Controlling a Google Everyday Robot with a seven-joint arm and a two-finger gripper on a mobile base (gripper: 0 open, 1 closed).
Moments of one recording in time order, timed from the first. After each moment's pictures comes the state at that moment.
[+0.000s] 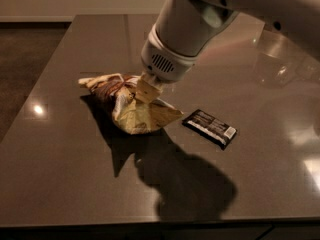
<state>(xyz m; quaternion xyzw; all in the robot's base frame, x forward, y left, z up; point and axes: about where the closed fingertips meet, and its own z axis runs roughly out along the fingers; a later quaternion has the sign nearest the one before) 0.466 0.018 0.940 -0.54 0.81 0.12 0.20</state>
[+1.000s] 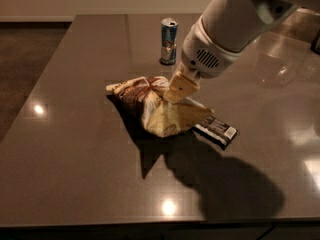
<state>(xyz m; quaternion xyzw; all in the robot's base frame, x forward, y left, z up) 0.472 -0.047 0.949 -0.53 0.81 0.11 0.22</state>
